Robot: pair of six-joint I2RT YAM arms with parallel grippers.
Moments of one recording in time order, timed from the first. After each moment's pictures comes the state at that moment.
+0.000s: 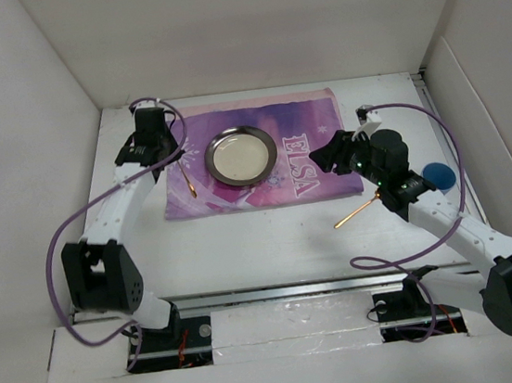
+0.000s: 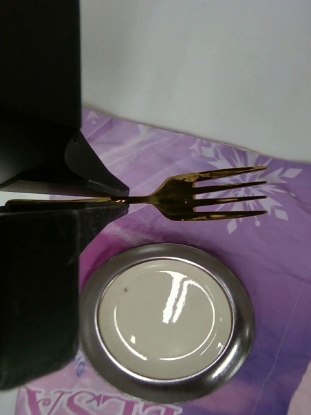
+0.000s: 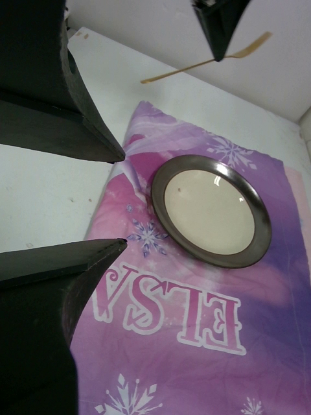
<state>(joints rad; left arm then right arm) -0.17 1.44 1.24 -0.50 -0.20 -0.46 0.38 1.11 0.76 0.15 -0.18 0.54</state>
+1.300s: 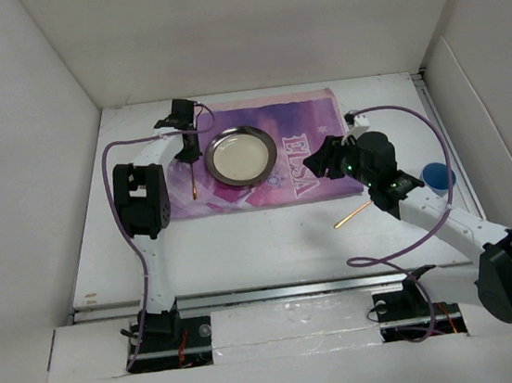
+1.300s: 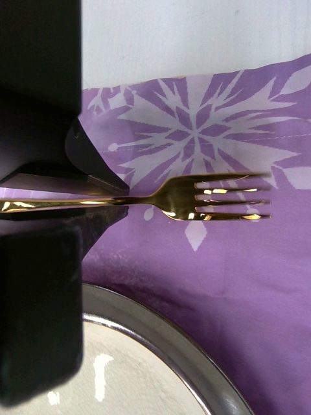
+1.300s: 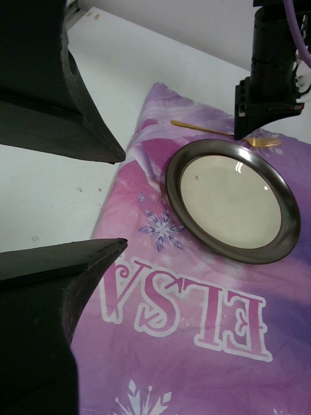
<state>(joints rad) -0.19 2.20 1.76 -0.62 -0.17 -0.17 0.43 1.19 0.75 0.16 -0.13 0.52</state>
